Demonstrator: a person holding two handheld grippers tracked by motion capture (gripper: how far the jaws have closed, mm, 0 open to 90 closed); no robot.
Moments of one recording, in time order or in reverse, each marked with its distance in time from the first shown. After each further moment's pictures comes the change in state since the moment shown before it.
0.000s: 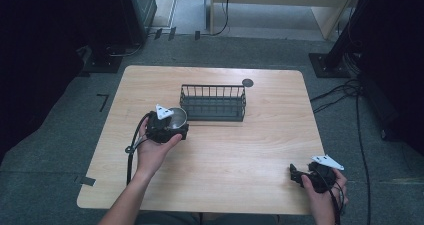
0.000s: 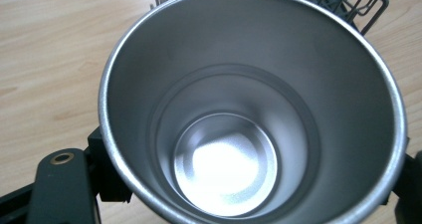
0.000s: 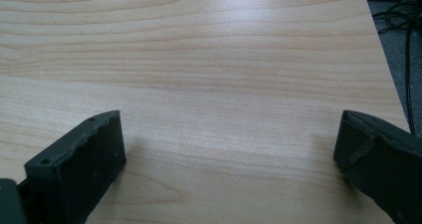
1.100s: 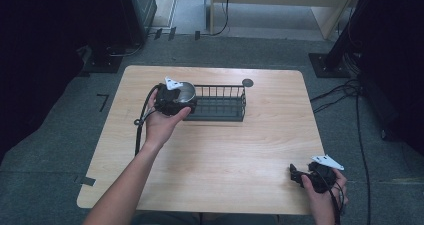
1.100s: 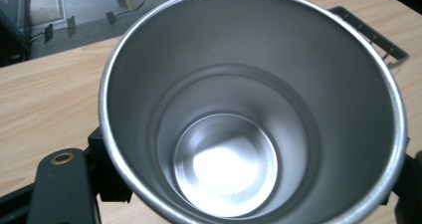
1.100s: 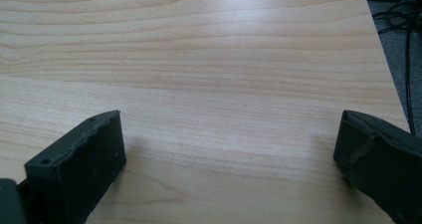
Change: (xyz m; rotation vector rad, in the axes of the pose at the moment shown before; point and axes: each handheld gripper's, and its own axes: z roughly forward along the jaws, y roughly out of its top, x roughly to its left) left arm 0.002 0.075 0.019 -0.056 -0.009 0.028; right arm 0.000 0.000 0.000 0.000 0.000 0.000
